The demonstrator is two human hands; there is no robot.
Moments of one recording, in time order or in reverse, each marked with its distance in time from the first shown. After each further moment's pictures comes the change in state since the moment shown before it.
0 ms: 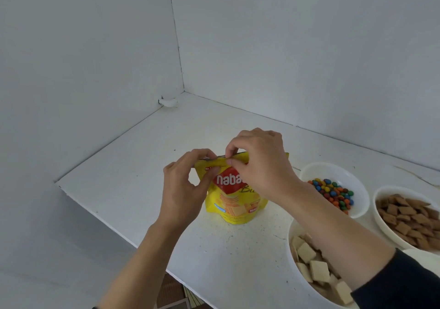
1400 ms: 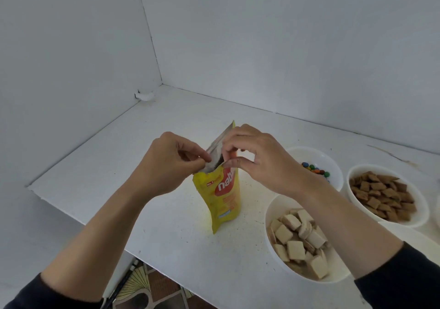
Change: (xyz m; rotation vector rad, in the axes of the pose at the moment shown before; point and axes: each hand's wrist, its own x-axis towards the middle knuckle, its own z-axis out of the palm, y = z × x) left_hand 0.043 0.051 -0.011 0.107 -0.480 -0.228; right_hand -0.030 0.046 -0.029 0.378 -0.137 -0.213
